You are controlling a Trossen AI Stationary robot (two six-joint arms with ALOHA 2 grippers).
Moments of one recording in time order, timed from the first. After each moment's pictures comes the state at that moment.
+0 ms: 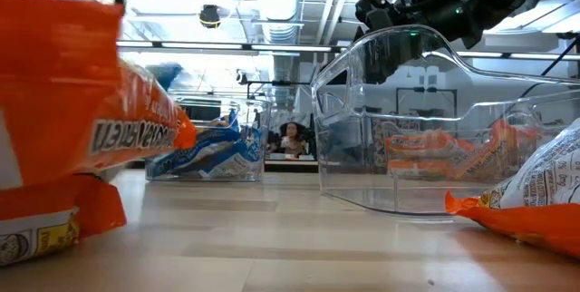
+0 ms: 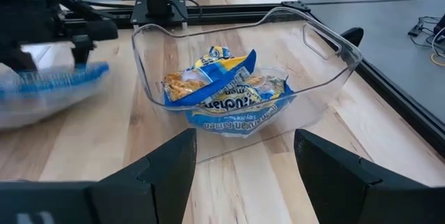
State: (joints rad) left arm -0.66 1.55 0.67 -0.36 -0.34 -0.89; right arm -0.12 1.43 0.64 0.46 0.08 0.00
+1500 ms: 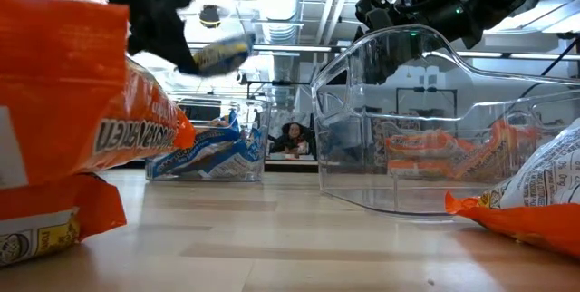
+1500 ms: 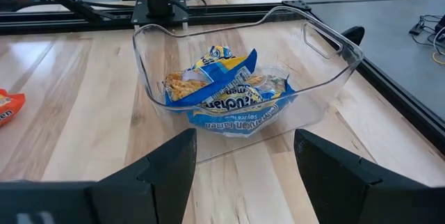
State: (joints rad) left arm 0.10 1.00 0.76 -0.47 -0.49 -0.43; right arm -0.12 1.43 0.64 0.46 0.08 0.01
